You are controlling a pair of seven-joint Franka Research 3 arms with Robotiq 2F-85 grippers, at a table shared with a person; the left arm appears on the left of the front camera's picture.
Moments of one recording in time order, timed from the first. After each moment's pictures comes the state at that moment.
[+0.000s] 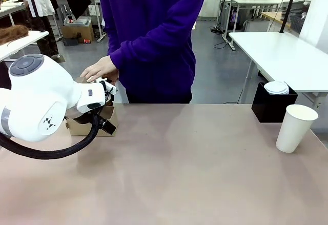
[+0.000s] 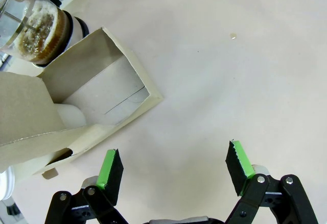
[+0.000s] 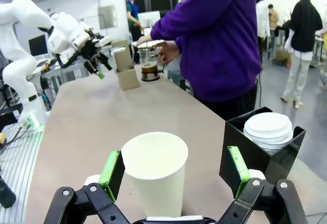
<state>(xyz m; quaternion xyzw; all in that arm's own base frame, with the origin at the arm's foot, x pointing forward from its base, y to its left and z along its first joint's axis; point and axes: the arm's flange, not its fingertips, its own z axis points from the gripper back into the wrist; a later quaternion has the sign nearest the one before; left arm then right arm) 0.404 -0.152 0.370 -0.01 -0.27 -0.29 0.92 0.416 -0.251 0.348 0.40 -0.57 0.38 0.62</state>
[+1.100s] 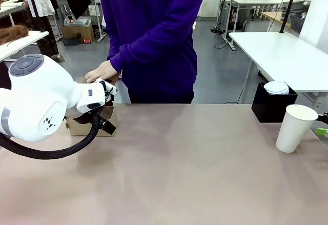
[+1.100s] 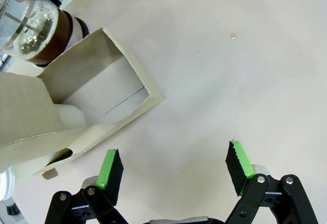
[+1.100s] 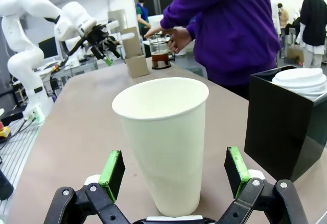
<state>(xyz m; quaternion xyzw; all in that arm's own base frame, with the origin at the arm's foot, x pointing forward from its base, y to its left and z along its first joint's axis) 0.404 -0.152 0.370 -0.01 -0.27 -0.29 0.92 0.418 -0.224 0.256 0.43 -0.55 0.37 0.61</state>
